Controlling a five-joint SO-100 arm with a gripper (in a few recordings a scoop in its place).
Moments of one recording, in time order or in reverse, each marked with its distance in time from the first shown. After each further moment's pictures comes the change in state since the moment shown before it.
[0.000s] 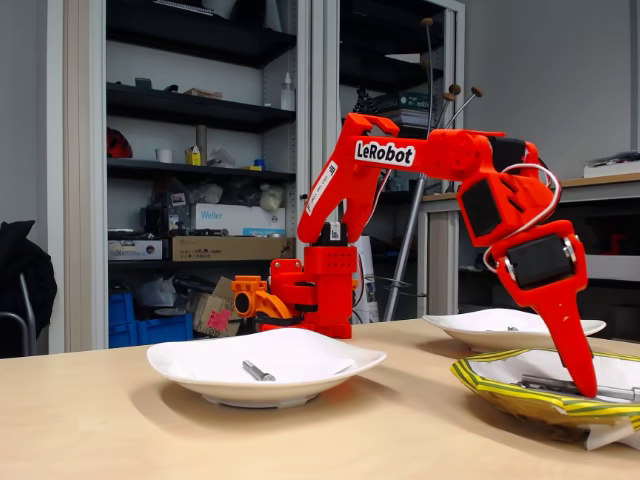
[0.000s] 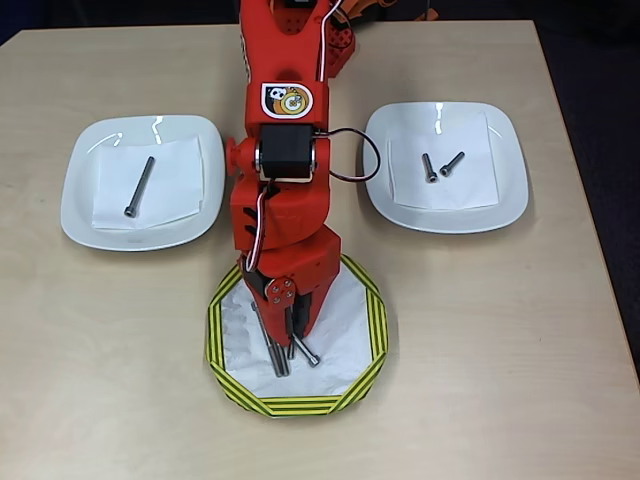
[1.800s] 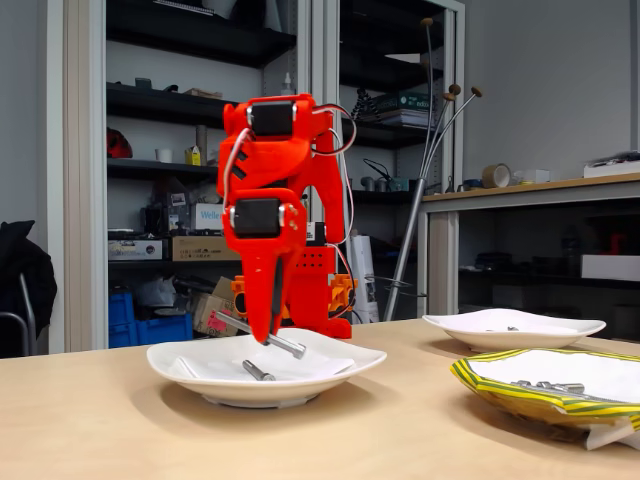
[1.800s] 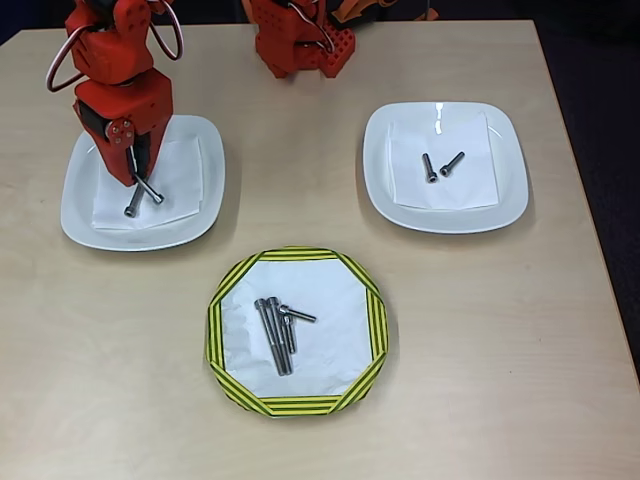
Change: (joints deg) arm 37.1 36.6 38.6 7.6 -52.0
